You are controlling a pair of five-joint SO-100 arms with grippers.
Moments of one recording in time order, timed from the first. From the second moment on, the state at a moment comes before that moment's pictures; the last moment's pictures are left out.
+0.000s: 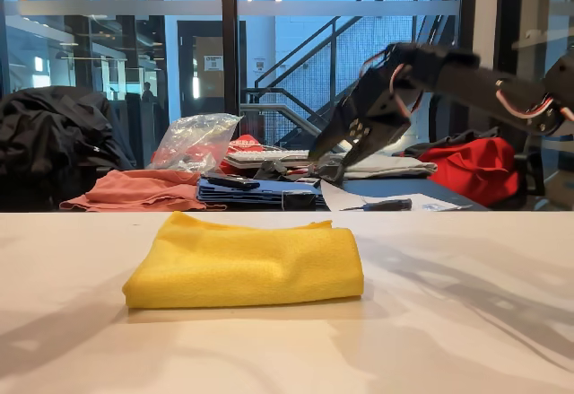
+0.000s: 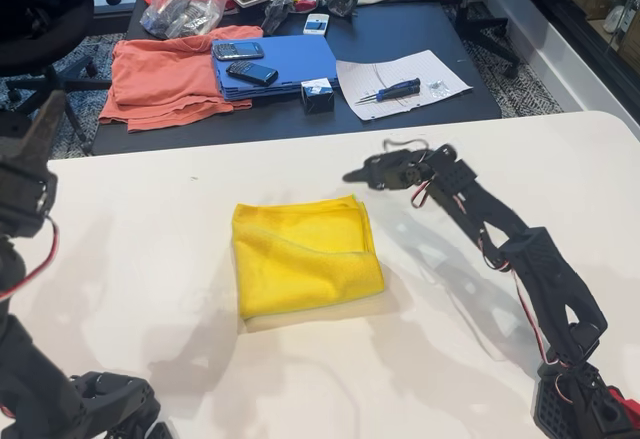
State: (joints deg) arm 0 -39.9 49.3 19.3 60.4 -77.7; arm 1 18.3 130.2 50.1 70.1 37.5
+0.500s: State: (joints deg) arm 0 -36.5 39.7 19.3 52.0 -91.3; arm 1 18.8 129.9 50.1 70.1 37.4
